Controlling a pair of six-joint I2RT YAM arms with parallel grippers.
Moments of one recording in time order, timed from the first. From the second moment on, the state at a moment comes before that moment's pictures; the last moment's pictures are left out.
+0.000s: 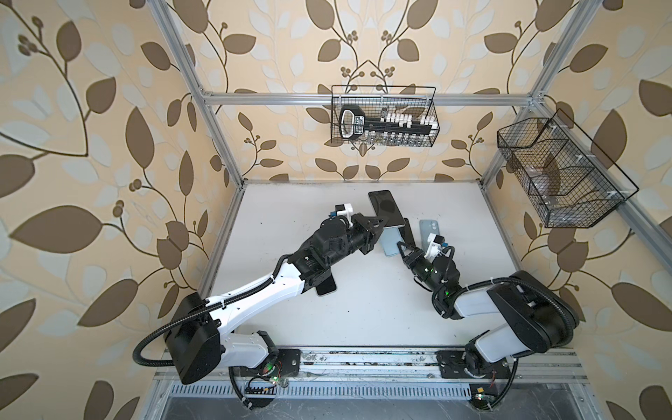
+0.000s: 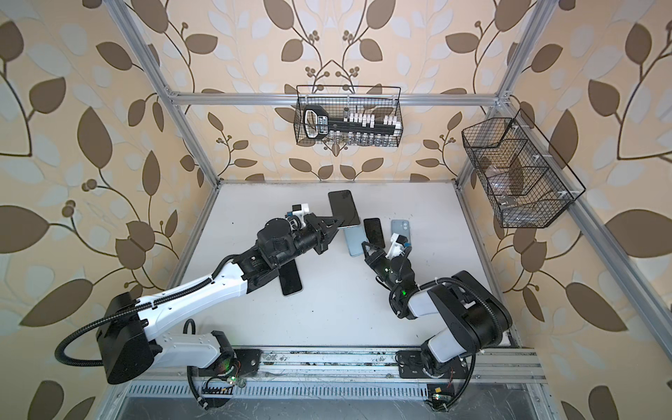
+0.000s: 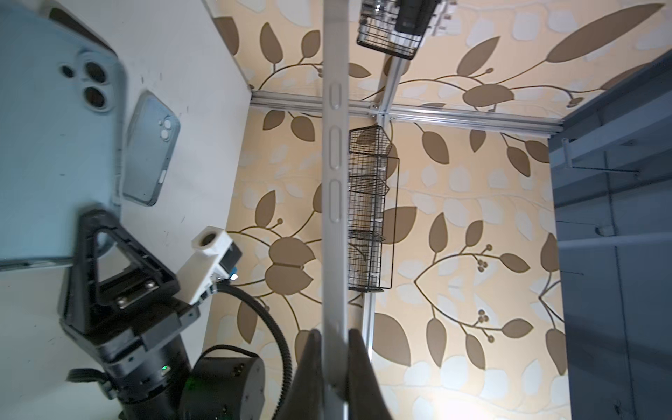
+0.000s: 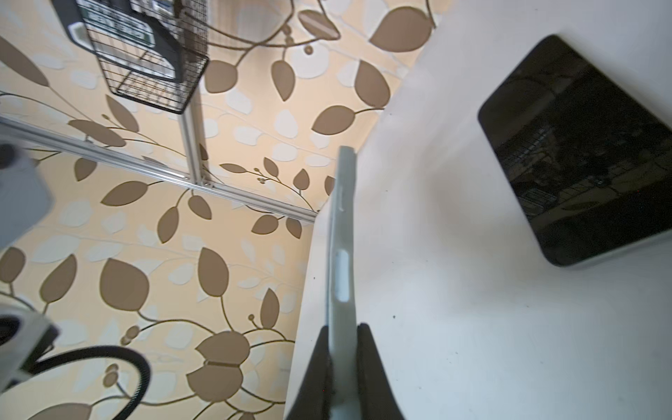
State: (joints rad) left arm -0.81 1.27 0.95 0.32 0.09 -1.63; right arm 0.46 1.57 0.26 1.16 -0.02 1.16
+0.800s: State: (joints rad) left arm -0.40 0.99 0.76 0.12 0.26 -1.52; right arm 0.54 1.83 0.45 1.12 0.10 1.19
